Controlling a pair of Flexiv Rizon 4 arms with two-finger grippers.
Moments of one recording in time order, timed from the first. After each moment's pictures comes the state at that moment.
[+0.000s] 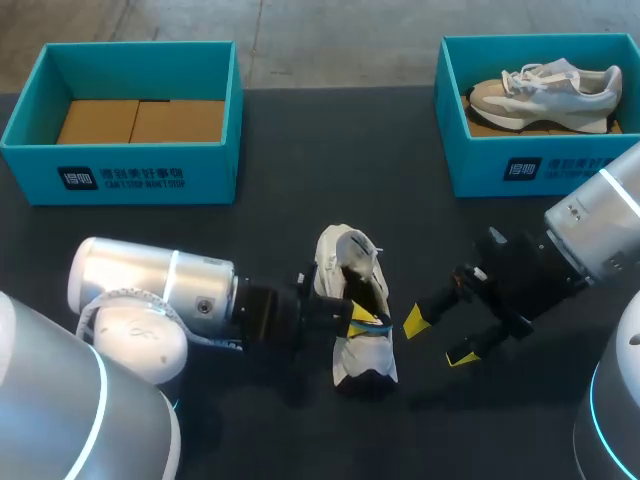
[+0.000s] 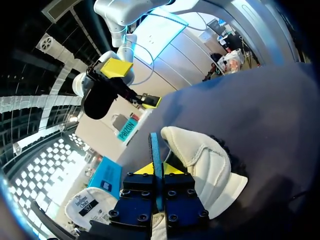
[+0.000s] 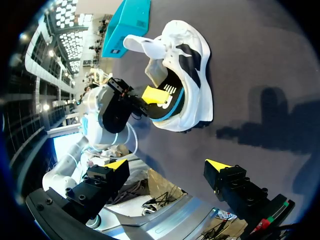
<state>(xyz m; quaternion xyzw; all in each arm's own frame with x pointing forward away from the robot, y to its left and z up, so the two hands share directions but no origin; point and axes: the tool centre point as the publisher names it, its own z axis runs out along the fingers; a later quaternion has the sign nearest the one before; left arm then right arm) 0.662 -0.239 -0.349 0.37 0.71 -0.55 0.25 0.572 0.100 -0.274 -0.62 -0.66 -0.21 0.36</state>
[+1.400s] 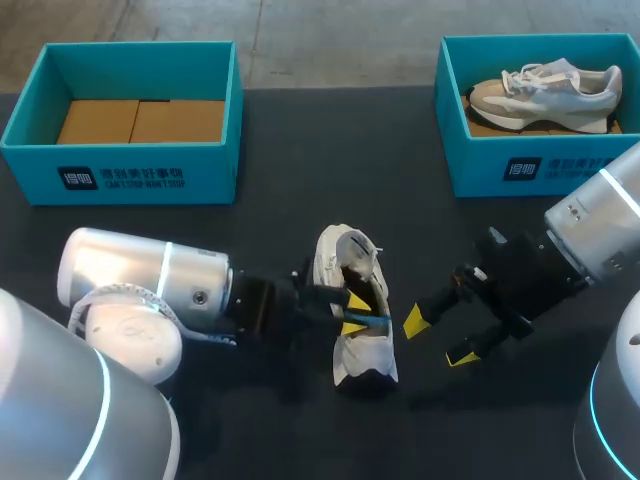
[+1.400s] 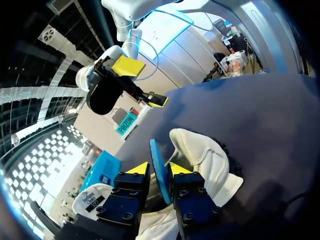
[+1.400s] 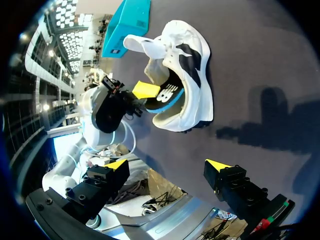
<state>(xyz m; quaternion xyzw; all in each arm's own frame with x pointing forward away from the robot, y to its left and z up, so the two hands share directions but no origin) 0.662 -0.230 -0.337 0.34 0.73 -0.54 0.23 0.572 0.100 -0.274 -0.62 -0.66 -0.21 0.36</state>
